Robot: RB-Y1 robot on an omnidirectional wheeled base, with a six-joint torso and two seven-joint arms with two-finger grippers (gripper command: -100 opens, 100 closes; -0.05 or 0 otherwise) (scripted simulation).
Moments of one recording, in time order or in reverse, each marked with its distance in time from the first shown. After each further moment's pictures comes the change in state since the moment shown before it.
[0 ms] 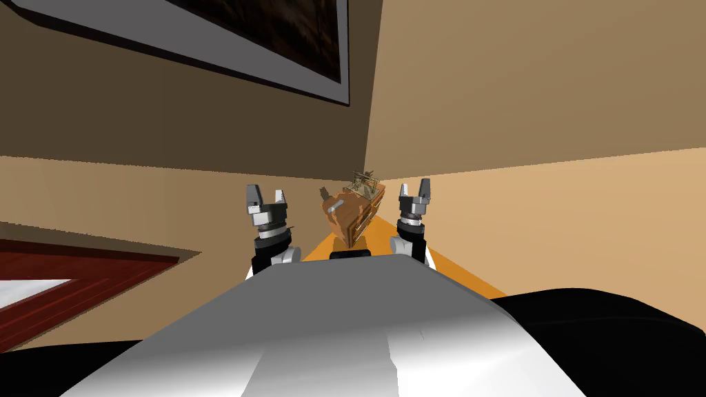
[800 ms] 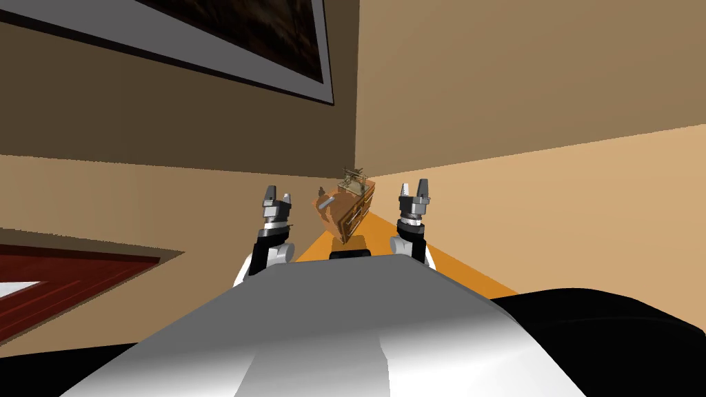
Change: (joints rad) left arm -0.101 0.151 0.083 0.113 0.074 0.214 0.024; right arm 0.000 0.000 0.000 0.000 0.000 0.000 0.000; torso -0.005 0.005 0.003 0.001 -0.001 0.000
